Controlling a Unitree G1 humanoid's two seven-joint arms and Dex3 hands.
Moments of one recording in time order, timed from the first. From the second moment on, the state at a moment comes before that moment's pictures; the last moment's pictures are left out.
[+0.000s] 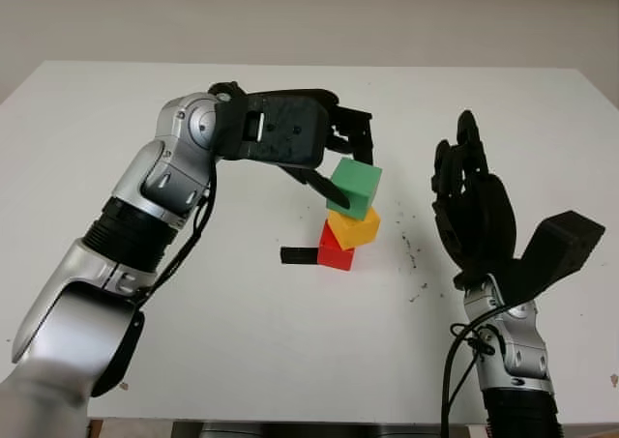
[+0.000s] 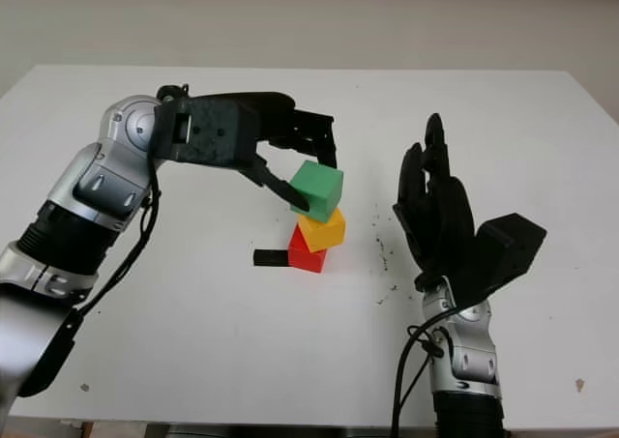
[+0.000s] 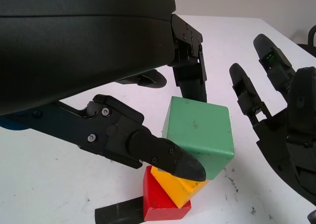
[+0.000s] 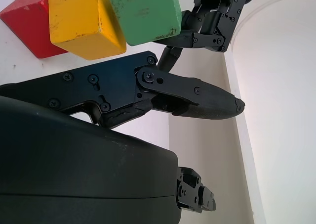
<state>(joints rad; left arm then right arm) -1.01 0.41 -0.35 0.30 0.34 0.07 -0.82 -0.24 -0.10 -0.17 0.07 0.25 0.00 0.18</state>
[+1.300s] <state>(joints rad) -1.01 0.40 -0.38 0.30 0.38 0.06 -0.89 -0.23 -0.10 -0.17 0.07 0.26 -0.01 0.17</state>
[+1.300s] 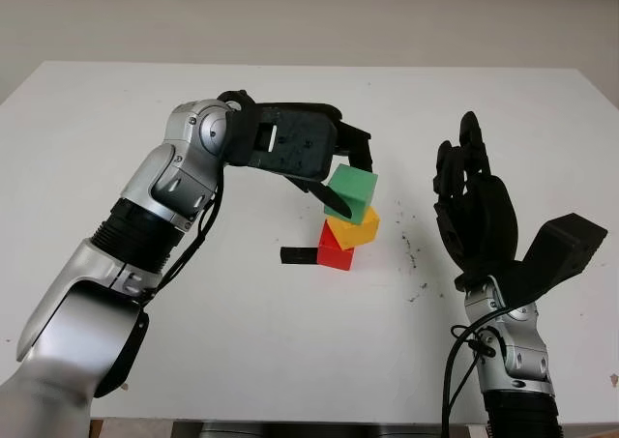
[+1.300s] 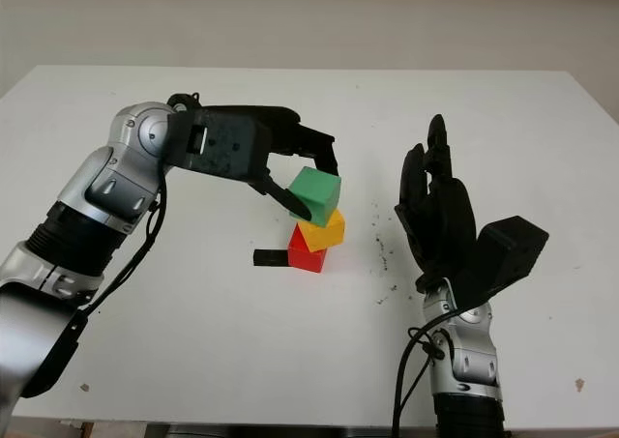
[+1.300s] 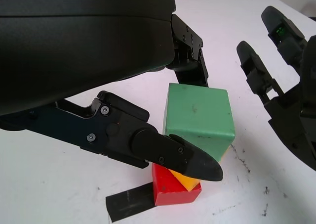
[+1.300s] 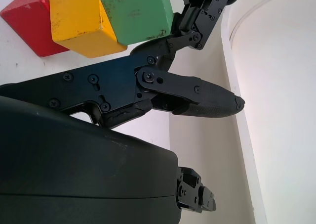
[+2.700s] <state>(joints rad) -0.34 0.32 0.17 0.18 0.02 -0.18 -0.18 -0.30 -0.09 -0.11 0.22 0.15 -0.06 0.16</state>
